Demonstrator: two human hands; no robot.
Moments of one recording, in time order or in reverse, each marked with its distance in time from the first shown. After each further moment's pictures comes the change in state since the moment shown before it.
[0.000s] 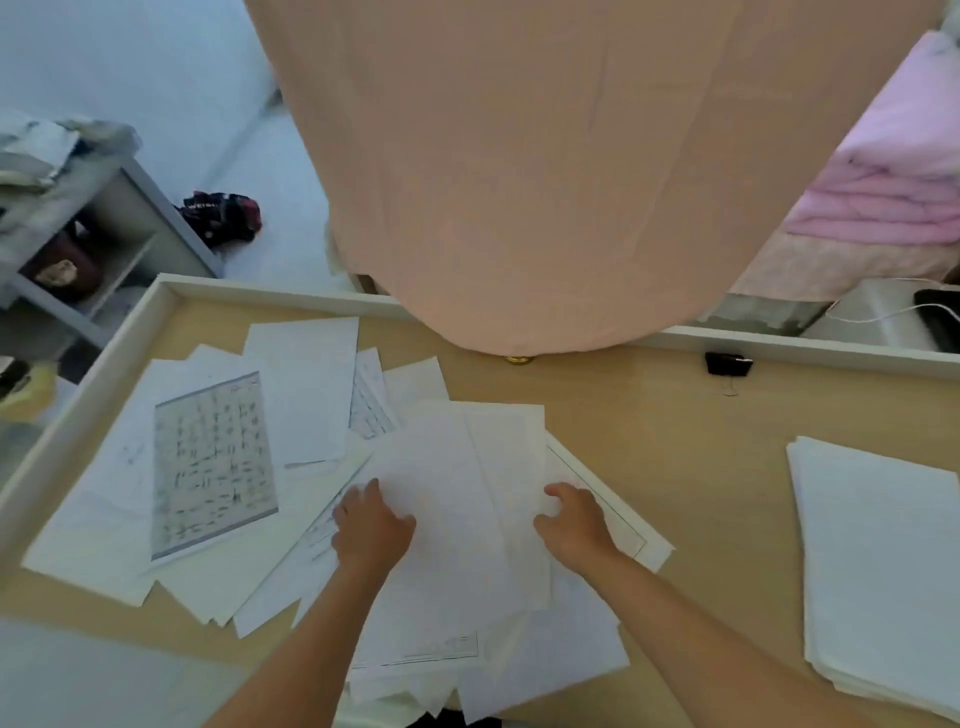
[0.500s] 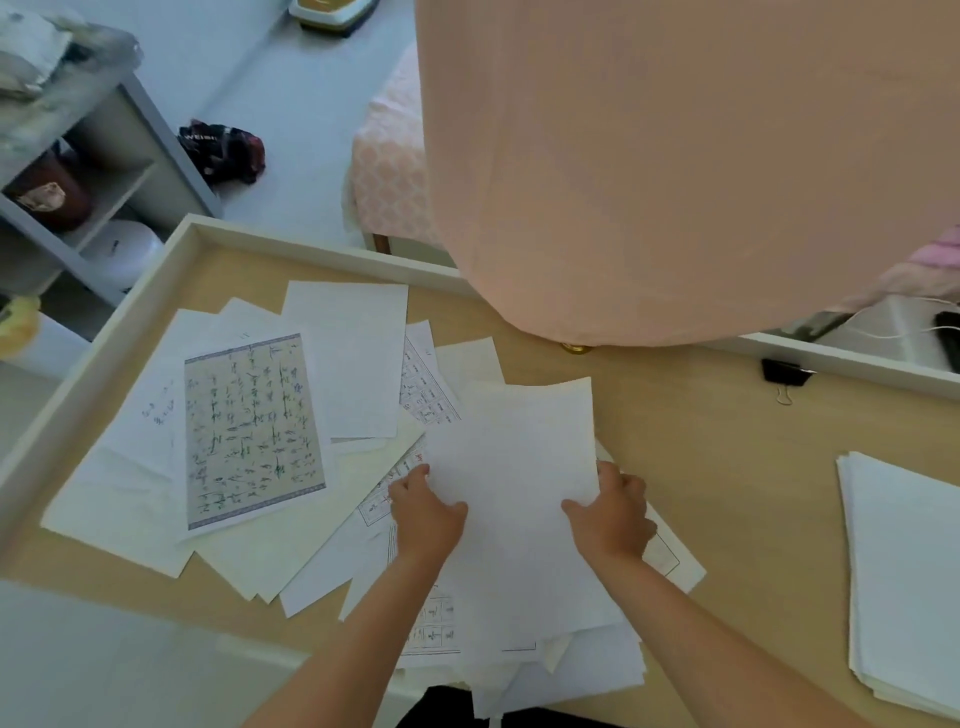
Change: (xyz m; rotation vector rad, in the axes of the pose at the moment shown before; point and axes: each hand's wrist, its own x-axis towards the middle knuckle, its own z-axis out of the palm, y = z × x) left_hand 0.019 -0.029 0.000 -0.541 -0.115 -0.038; right_hand 0.003 -0.043 0.066 -0.306 0.424 0.109
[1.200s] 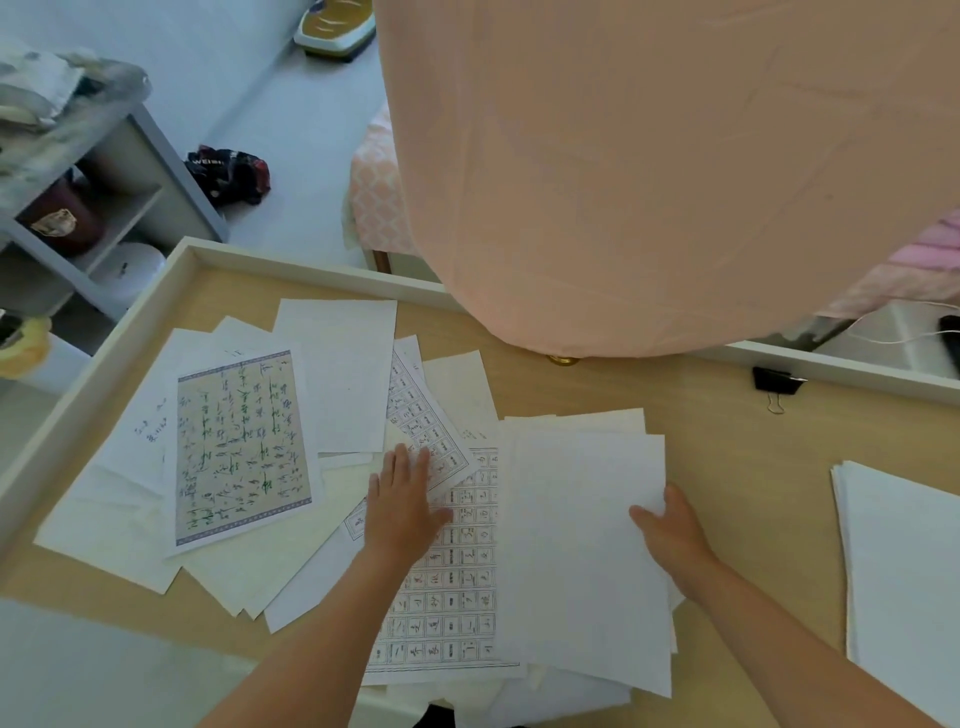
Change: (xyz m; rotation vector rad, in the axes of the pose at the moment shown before) left_hand 0.037 -0.013 -0.005 0.779 0.052 0.442; right_hand 0.050 0.073 -0.054 0.538 -0.210 0.081
